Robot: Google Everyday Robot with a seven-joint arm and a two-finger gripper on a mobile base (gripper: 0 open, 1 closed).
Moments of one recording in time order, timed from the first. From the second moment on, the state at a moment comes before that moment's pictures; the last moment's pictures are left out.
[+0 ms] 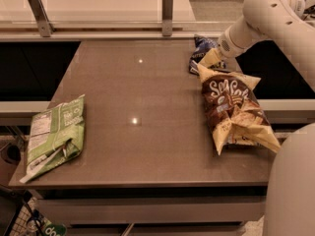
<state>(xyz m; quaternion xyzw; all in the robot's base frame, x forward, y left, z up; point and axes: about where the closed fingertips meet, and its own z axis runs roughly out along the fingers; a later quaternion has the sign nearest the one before) 0.763 -0.208 0.833 -0.28 0.91 0.05 0.30</state>
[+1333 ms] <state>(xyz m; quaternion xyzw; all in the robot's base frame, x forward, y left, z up) 0.756 -0.188 0.918 -0.33 0.88 0.01 0.34</state>
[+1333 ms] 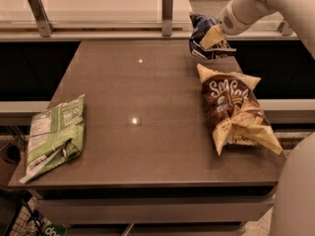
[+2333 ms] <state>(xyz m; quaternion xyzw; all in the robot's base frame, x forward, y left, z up) 0.701 -0.125 0.947 -0.43 0.85 0.10 0.30</state>
